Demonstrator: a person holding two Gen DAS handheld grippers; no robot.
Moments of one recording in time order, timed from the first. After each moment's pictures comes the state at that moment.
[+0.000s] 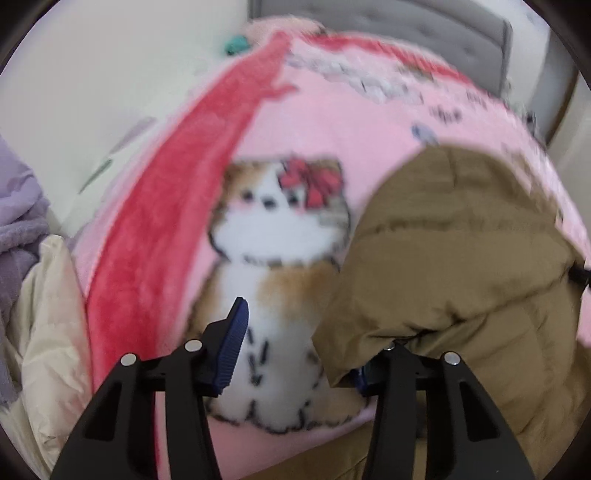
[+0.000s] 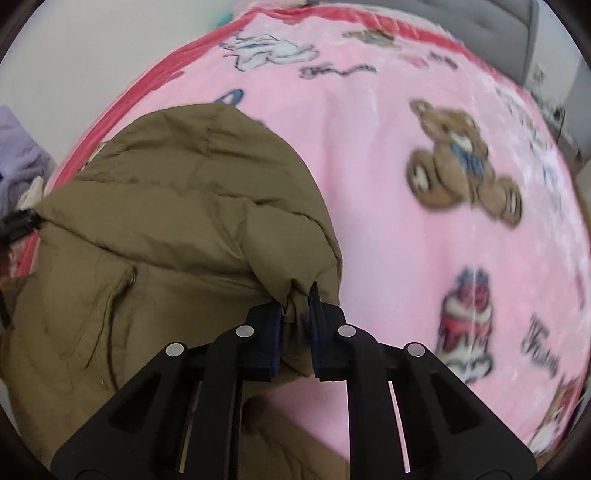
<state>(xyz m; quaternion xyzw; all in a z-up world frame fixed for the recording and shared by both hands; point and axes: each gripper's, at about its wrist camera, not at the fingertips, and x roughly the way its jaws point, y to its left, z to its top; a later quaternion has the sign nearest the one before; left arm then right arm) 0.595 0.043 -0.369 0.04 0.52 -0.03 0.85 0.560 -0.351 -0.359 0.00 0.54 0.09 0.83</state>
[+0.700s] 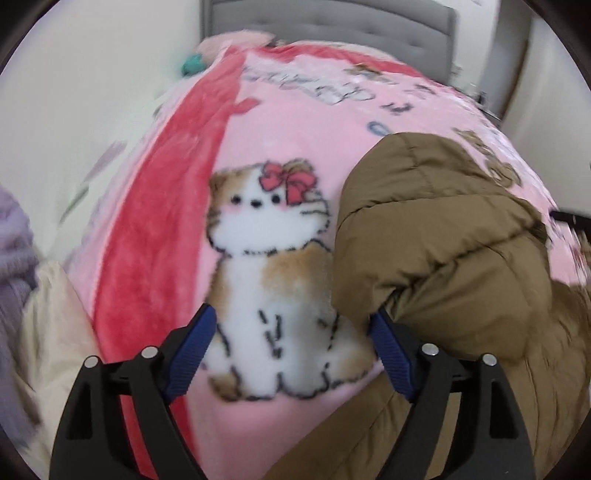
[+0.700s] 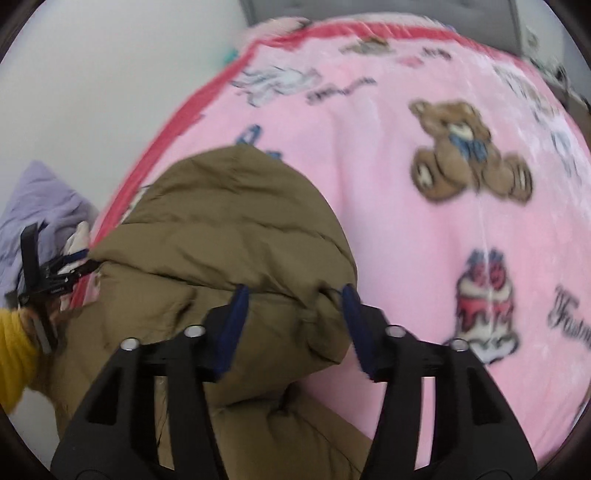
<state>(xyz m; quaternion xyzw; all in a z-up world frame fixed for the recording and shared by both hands) 0.569 0.074 -0.338 0.07 0.48 -0.14 0.87 0.543 -0.374 -0.308 0.07 0.48 0.15 0.86</state>
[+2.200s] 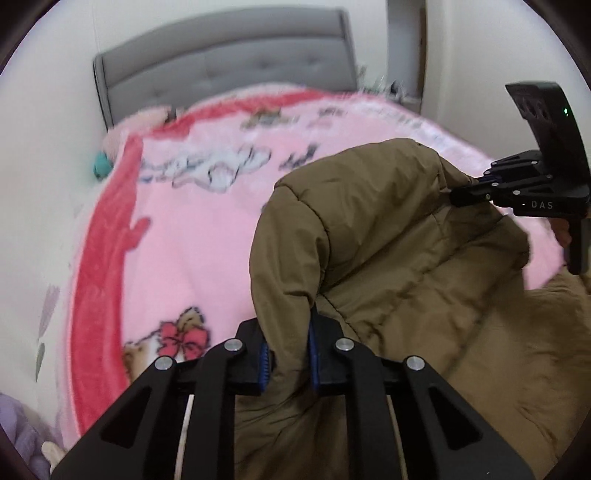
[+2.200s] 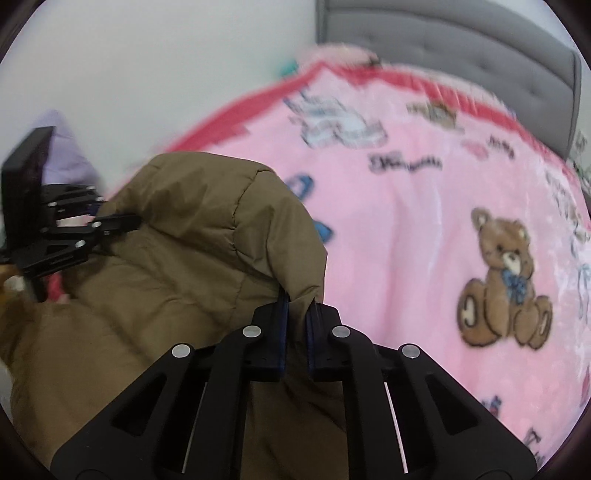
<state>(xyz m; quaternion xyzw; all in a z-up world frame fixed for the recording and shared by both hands) 0.616 -0.043 -0.289 0.16 0.37 -0.28 0.87 0.592 -0.310 -0.273 -0.03 0.40 0.22 0.89</state>
